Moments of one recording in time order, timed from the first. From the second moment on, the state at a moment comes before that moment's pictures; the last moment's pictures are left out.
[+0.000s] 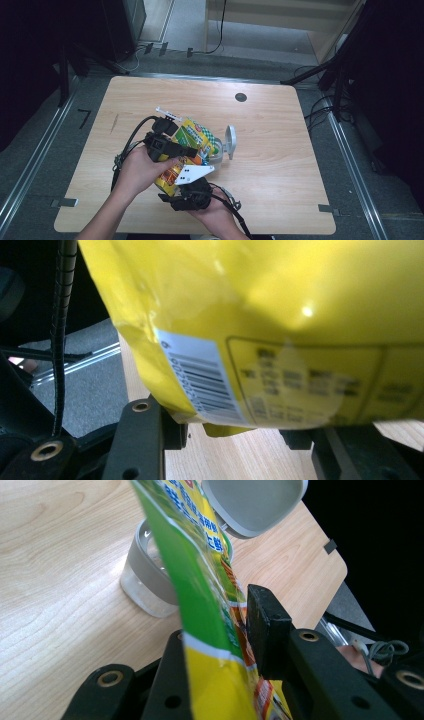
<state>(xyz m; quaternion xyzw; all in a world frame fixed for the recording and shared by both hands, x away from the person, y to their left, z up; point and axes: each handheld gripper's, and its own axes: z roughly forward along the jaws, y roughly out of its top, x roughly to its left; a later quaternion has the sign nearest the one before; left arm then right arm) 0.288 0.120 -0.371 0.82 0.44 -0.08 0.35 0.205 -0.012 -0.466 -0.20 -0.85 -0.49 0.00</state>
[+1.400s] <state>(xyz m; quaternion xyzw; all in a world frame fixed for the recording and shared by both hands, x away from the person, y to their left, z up) 0.300 0.124 -0.372 0.80 0.47 -0.12 0.36 0.209 -0.007 -0.459 -0.19 -0.86 -0.47 -0.03</state>
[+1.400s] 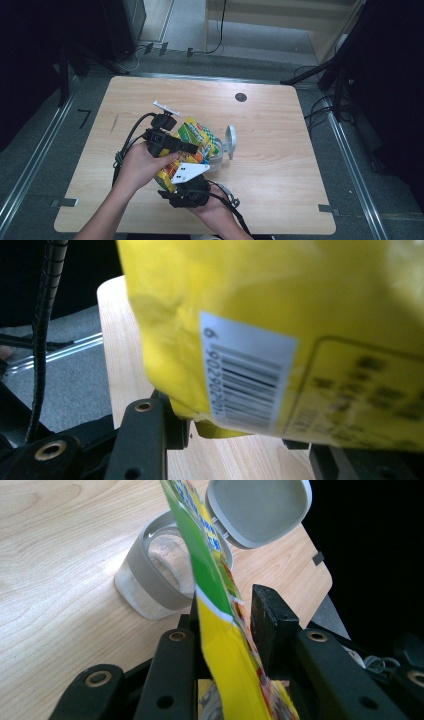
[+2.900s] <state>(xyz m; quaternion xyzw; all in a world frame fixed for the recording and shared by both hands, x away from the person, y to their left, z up) 0.321 0.115 -0.351 0.82 0.47 -0.10 0.31 0.225 0.001 -0.447 -0.21 -0.84 -0.50 -0.01</state>
